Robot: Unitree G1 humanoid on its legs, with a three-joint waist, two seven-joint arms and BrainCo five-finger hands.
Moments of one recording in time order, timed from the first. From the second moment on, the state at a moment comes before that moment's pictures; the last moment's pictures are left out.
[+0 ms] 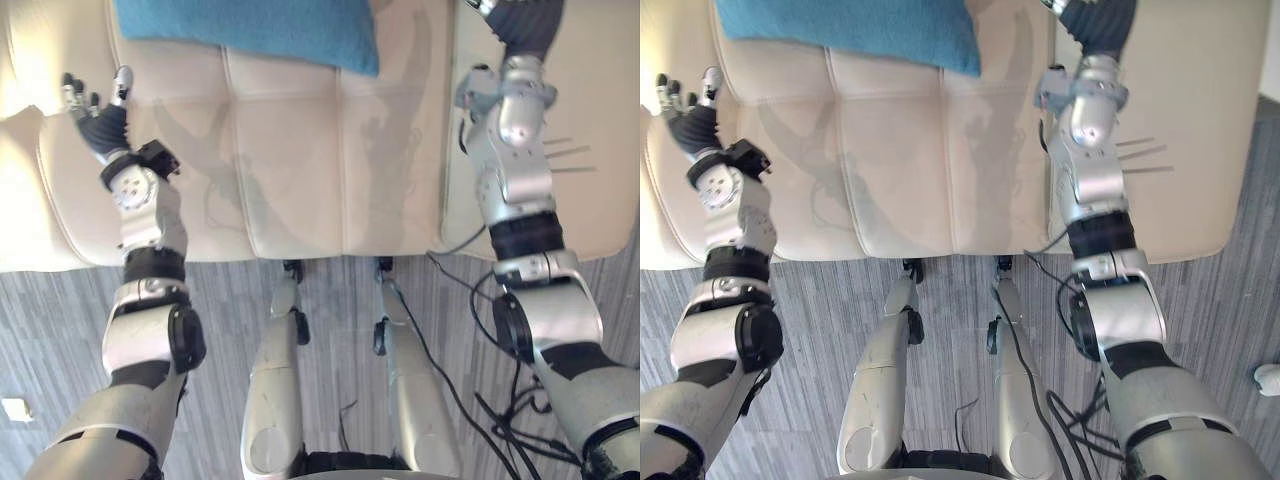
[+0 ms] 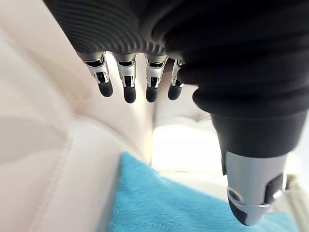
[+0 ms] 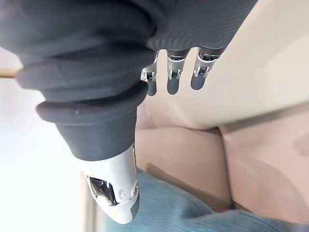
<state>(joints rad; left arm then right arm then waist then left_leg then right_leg) -0.68 0.44 0.29 0.48 -0.28 -0.33 0.39 -0.78 -0.39 0.00 0.18 0.18 -0.25 -0.37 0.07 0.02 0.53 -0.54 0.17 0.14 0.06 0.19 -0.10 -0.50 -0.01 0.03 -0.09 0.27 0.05</state>
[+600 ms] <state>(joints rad) 0.20 0.08 0.16 0.79 -0.17 -0.27 0.05 0.13 -0.15 -0.08 0.78 -0.14 -0.19 -0.08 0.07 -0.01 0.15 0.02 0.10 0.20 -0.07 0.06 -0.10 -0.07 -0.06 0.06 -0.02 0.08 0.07</state>
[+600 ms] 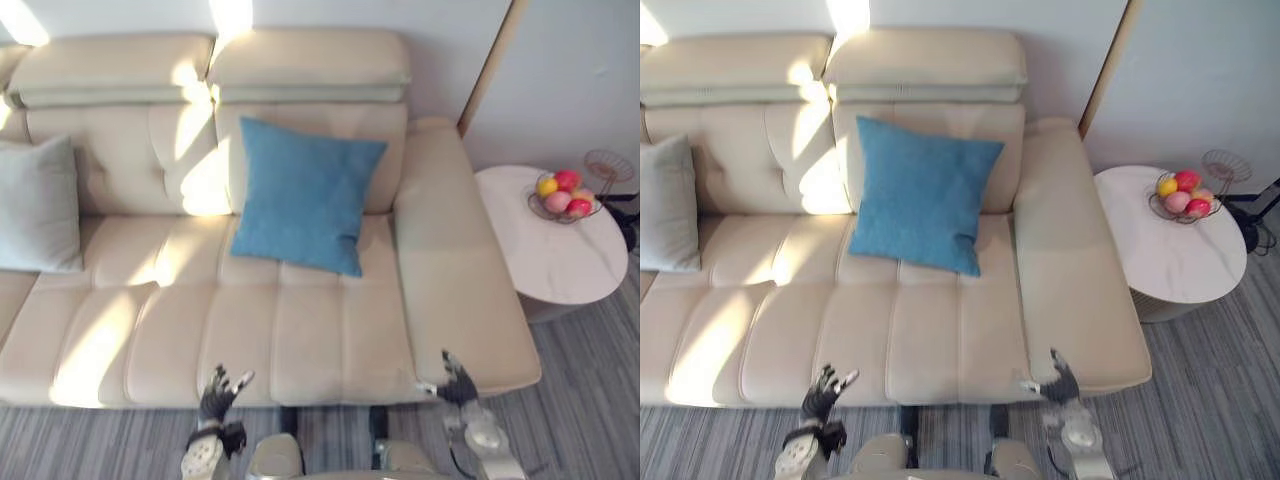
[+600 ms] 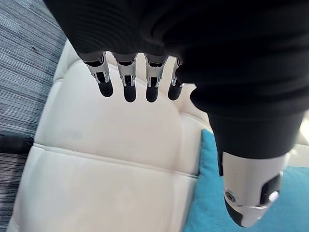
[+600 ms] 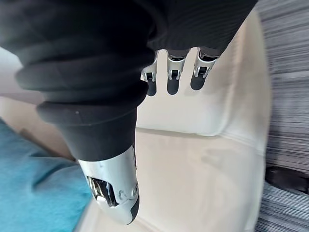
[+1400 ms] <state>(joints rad) 0.14 0.04 0.06 0.73 -0.12 -0.24 0.04 0.12 -0.14 -0.15 0.80 -0.04 -0.15 -0.07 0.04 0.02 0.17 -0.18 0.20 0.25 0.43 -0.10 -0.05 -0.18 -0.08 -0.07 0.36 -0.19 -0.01</state>
